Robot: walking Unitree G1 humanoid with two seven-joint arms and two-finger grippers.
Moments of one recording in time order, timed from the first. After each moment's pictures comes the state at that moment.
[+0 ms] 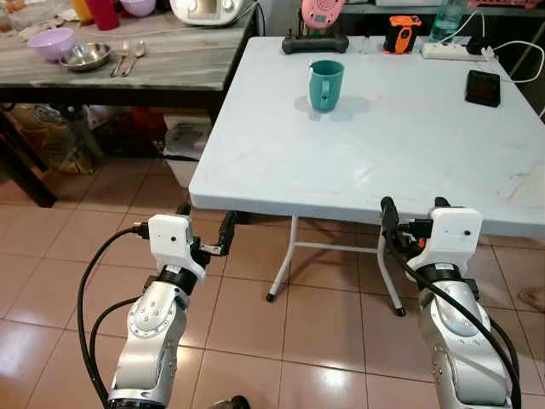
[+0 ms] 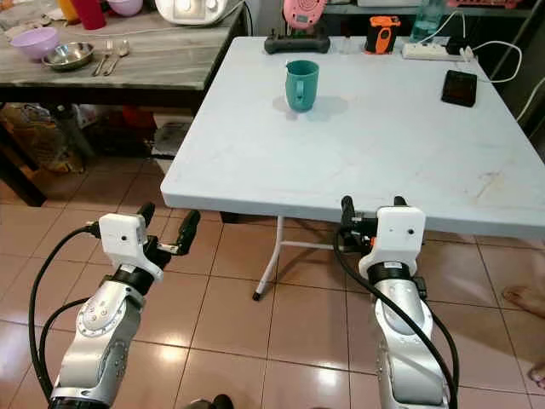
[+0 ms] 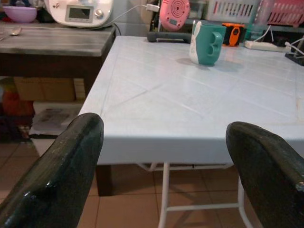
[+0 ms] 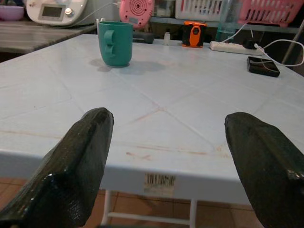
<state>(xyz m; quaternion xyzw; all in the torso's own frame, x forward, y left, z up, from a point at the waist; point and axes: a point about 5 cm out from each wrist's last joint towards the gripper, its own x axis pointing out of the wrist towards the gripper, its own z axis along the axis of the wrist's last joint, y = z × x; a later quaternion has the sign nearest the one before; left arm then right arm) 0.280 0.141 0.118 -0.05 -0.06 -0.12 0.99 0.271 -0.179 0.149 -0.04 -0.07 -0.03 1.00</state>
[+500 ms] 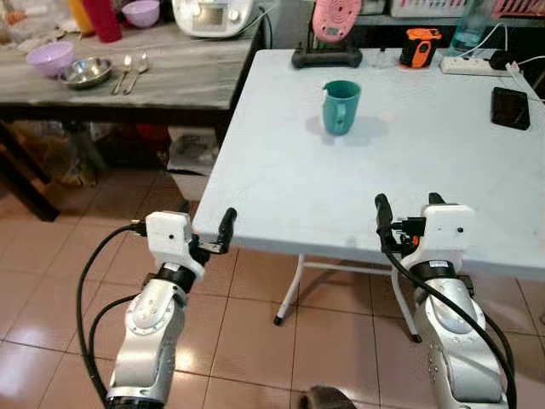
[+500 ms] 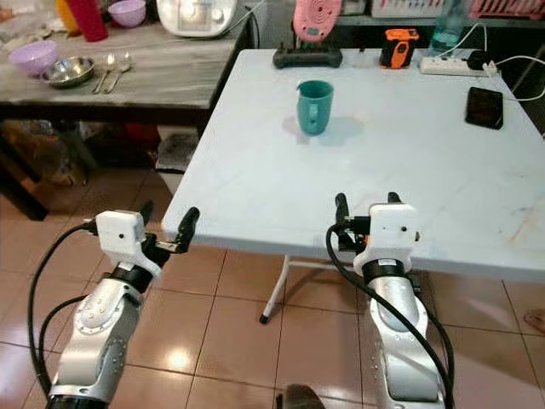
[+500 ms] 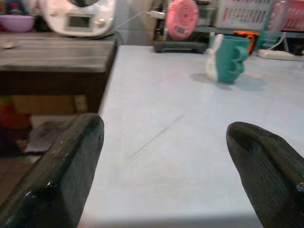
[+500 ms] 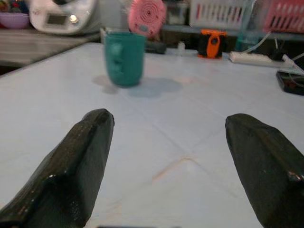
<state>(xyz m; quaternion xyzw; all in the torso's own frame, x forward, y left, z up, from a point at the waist) 0.281 0.131 0.120 -0.06 -0.07 -0.14 0.99 0.271 -0.178 0.150 -0.05 -0.07 -0.03 1.00</state>
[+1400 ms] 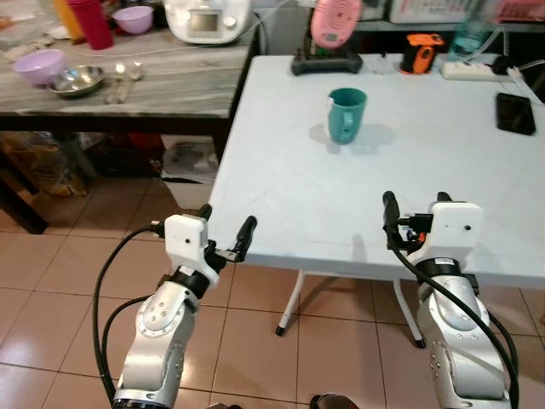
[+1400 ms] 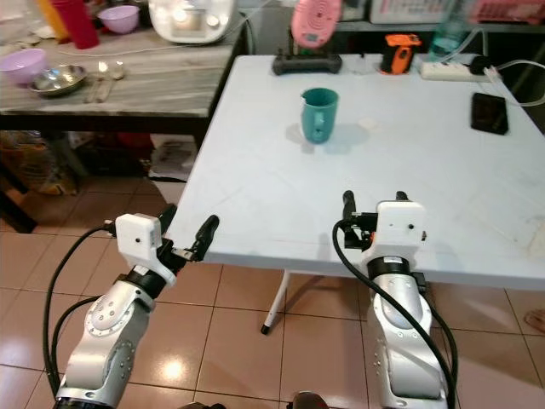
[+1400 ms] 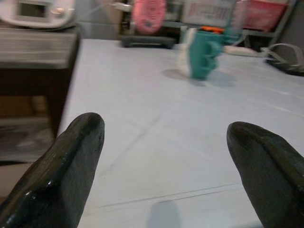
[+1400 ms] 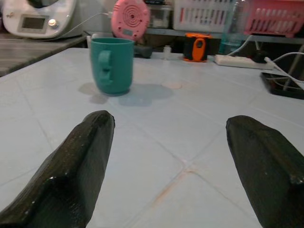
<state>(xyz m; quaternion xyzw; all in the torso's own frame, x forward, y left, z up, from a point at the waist) 0.276 0.119 0.118 -0.07 -0.06 -0.20 0.98 0.274 -0.181 0.153 -0.04 -0.08 -0.05 1.00</state>
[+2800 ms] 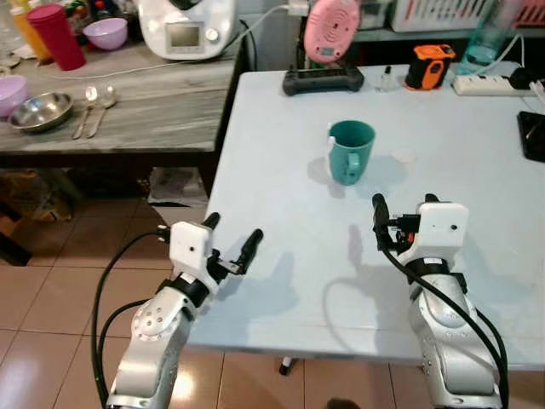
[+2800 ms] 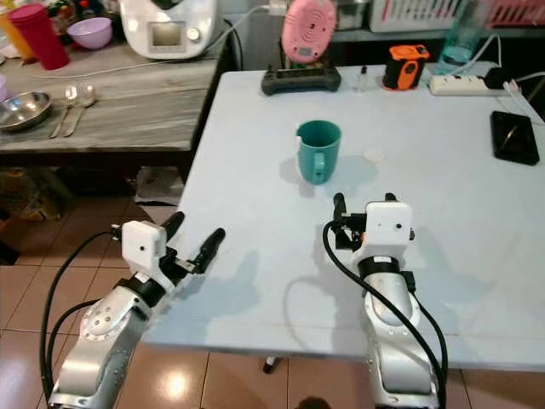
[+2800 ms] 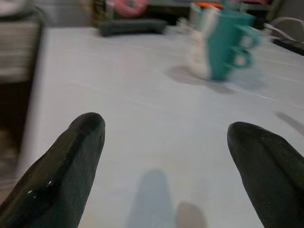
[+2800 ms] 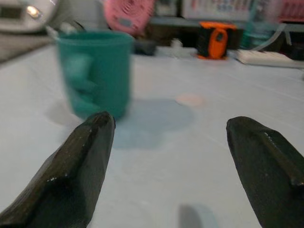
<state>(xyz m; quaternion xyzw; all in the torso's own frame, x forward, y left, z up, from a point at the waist) 0.268 0.109 0.112 -0.05 -0.04 -0.27 0.96 0.278 -0.177 0.149 -0.05 -0.07 -0.04 1.00</state>
